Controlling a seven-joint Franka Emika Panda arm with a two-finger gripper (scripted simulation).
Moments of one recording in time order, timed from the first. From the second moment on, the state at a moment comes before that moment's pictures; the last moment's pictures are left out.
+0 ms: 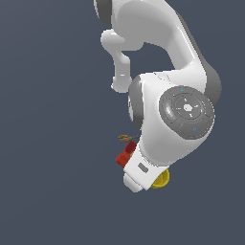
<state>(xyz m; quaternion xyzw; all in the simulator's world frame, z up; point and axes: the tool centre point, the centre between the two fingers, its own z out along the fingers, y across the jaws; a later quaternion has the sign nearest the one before) 0.150 0.080 0.211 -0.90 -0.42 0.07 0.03</state>
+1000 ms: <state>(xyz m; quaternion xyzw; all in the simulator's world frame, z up) 0.195 0.128 0.122 -0.77 -0.63 0.07 0.08</state>
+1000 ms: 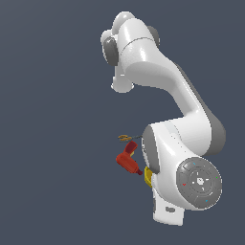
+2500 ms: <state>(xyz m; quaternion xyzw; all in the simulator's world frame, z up) 0.193 0.137 0.071 -0.72 -0.68 0.06 0.10</state>
